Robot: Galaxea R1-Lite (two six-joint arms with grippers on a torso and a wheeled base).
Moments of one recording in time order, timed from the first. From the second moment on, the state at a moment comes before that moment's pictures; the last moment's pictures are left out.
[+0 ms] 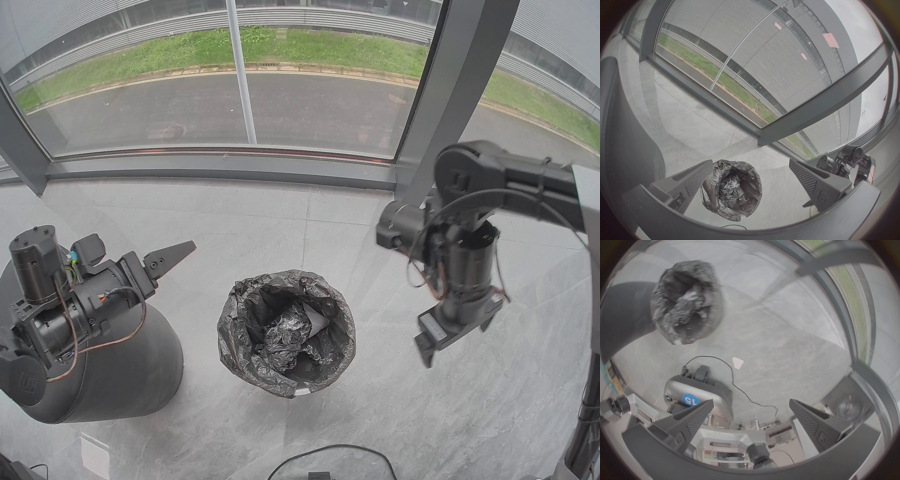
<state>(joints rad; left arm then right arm) -0.27 1.53 -0.52 -0.87 -0.23 -0.58 0.63 2.16 -2.00 1.50 -0.30 0.38</state>
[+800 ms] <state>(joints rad) -0.18 0.69 -0.56 0.14 -0.23 -0.46 0.41 1.13 -1.71 1.35 -0.42 0.42</state>
